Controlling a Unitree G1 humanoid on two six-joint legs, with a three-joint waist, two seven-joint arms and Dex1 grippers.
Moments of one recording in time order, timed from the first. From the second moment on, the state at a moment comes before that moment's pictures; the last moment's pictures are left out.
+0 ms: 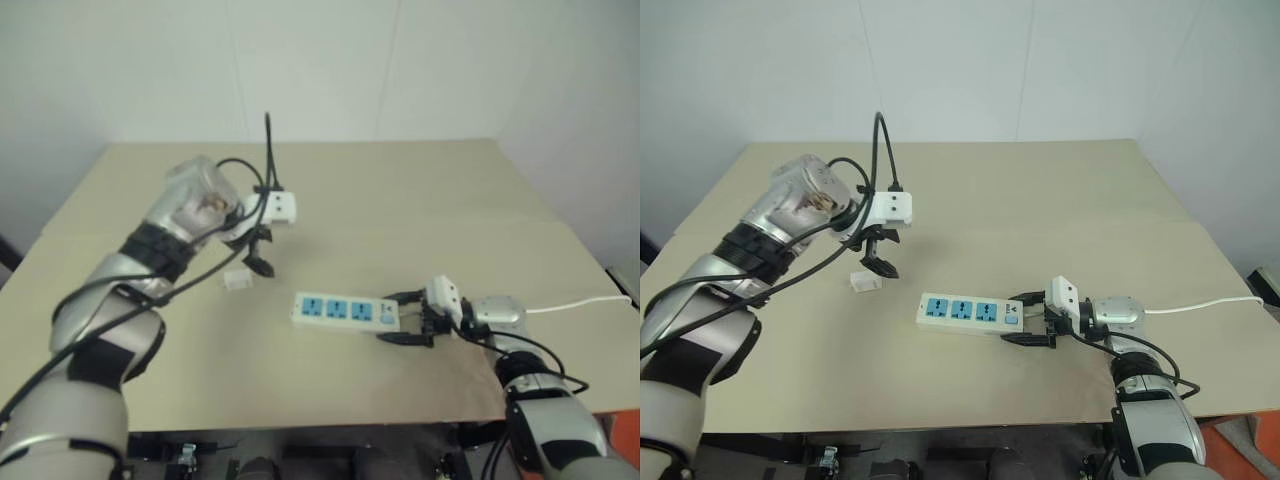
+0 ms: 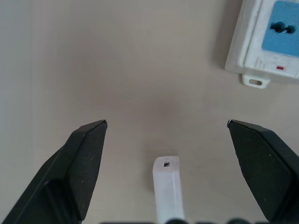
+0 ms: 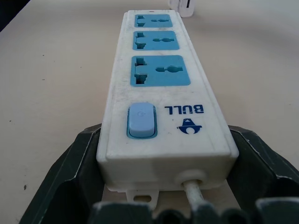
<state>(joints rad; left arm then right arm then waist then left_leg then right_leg) -1.29 0.62 -0.66 0.62 0.24 0.50 -1.43 -0.69 -0.46 0.01 1.00 0.19 -0.55 1.54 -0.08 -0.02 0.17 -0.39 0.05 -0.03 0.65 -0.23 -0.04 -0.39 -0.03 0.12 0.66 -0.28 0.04</state>
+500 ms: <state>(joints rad) -1.29 0.55 -0.71 0.75 0.43 0.50 -1.43 -0.68 -0.46 0.02 0.99 0.18 -0.57 1.52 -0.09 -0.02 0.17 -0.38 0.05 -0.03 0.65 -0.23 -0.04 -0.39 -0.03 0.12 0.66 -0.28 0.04</state>
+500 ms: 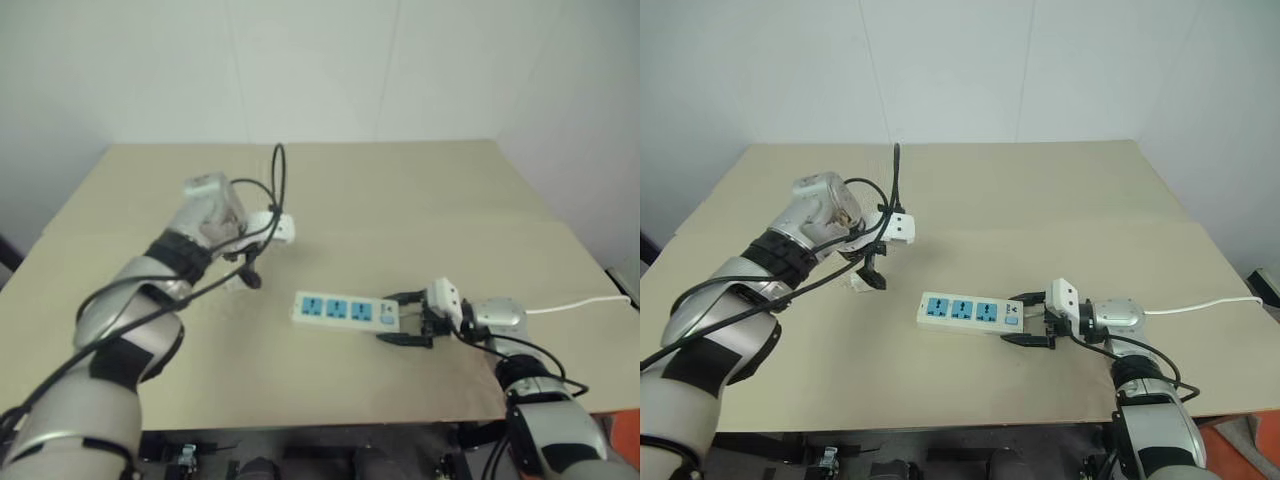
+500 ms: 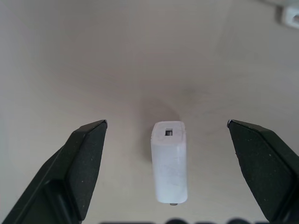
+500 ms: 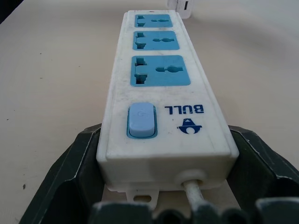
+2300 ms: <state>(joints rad) -1.25 0.48 -0.14 0.64 0.03 0.56 -1.49 -0.67 -0.46 0.03 0.96 0.18 -0.56 1.51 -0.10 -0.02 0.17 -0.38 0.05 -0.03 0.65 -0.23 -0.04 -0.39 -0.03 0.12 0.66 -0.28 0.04</state>
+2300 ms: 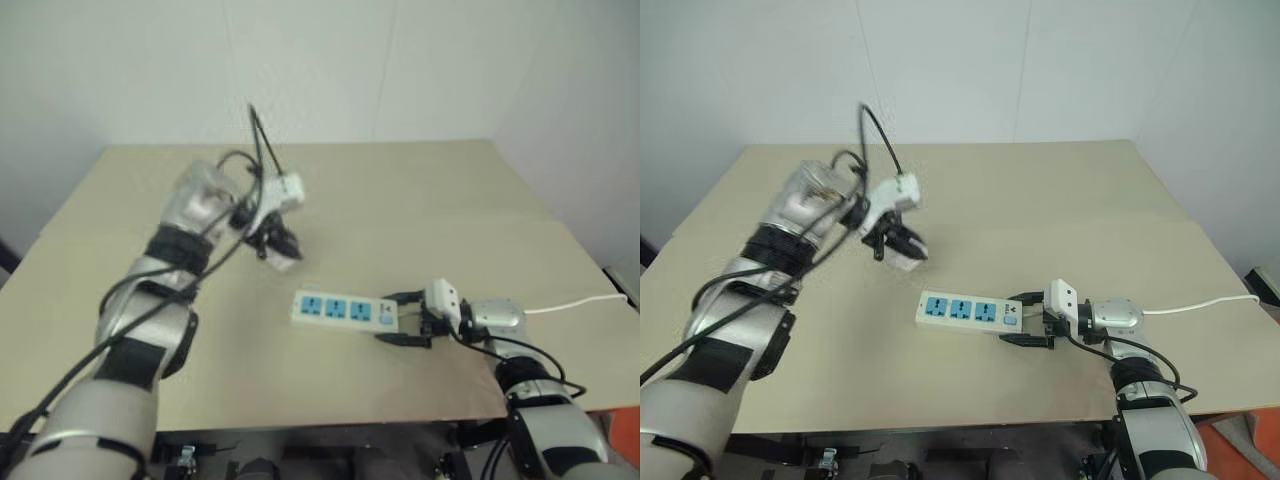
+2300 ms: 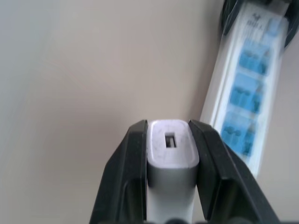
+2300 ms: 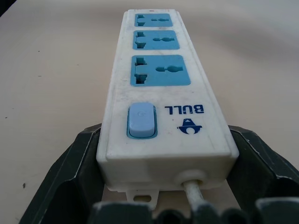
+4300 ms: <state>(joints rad) -0.87 0.19 -0.15 0.86 -0.36 -0.05 -1.61 -0.65 -0.40 0.07 0.90 0.18 -0.49 1.55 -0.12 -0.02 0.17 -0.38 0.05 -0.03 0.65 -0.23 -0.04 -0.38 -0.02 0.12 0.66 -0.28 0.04</state>
